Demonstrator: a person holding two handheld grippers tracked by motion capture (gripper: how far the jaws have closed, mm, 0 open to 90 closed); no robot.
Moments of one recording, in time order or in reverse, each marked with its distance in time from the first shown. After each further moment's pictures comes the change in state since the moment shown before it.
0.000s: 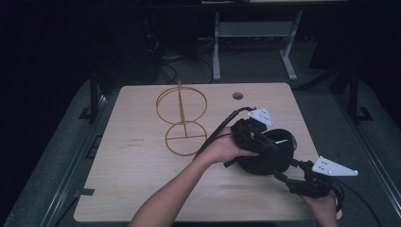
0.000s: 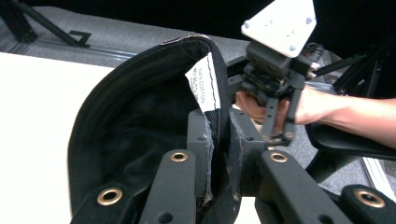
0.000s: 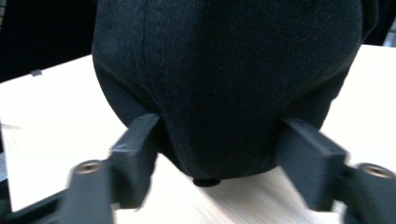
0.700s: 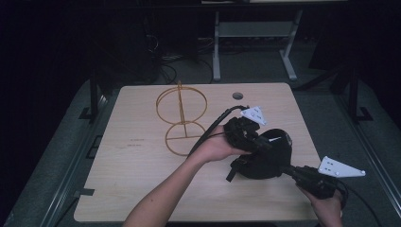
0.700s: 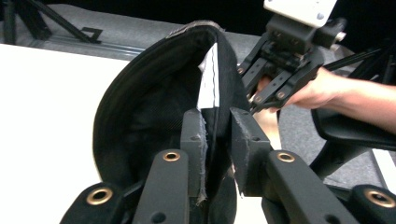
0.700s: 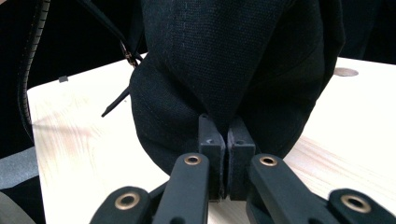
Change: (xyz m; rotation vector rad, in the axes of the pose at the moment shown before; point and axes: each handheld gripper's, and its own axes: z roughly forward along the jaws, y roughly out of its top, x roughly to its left) left arm 0.001 -0.010 -0.023 0.021 0.071 0.000; right arm 0.004 0.011 -0.011 -0.029 0.064 -0.027
